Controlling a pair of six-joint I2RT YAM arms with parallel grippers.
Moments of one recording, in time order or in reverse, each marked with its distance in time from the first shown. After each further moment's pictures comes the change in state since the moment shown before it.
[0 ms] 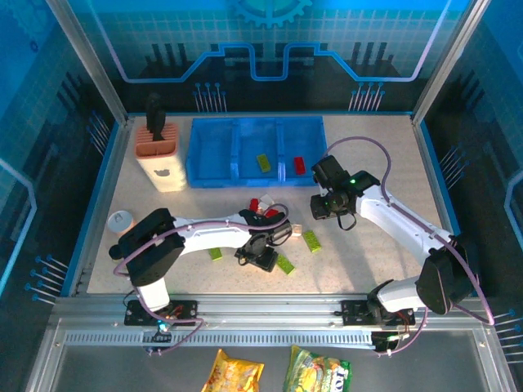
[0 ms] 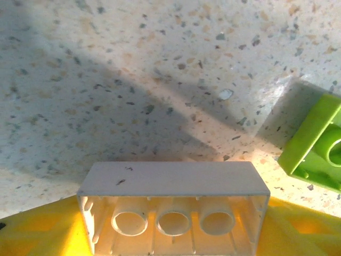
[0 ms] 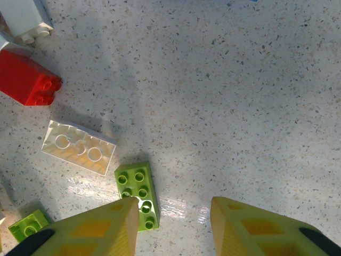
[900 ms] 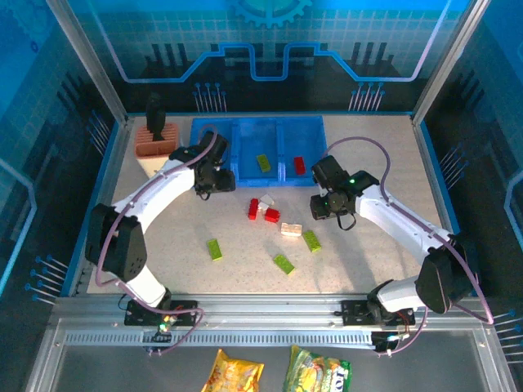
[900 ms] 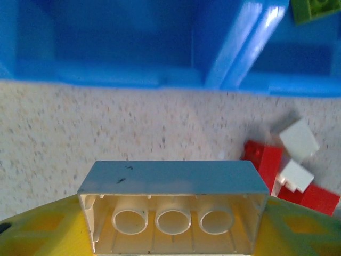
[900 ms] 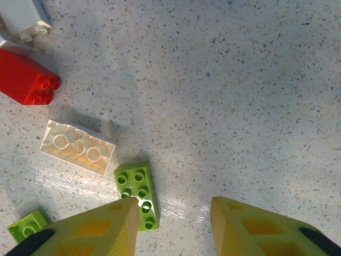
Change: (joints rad) left arm 0.623 -0.089 0.290 -0.060 -0.045 0.128; right arm 0.000 0.007 0.000 0.001 -0.001 0.000
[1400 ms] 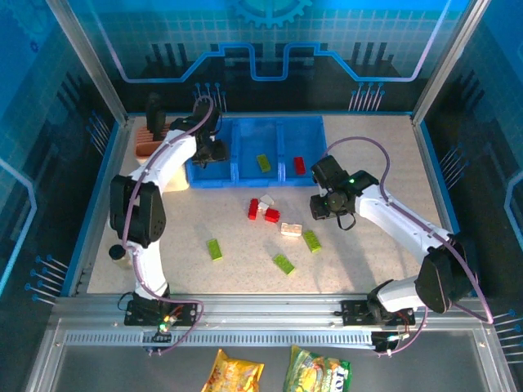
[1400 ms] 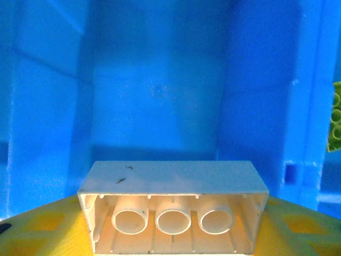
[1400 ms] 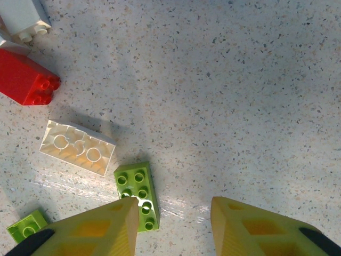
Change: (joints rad) left arm 0.132 0.310 0.375 -0.034 -0.030 0.095; right arm 0.000 0.004 0.001 0.000 0.000 0.000
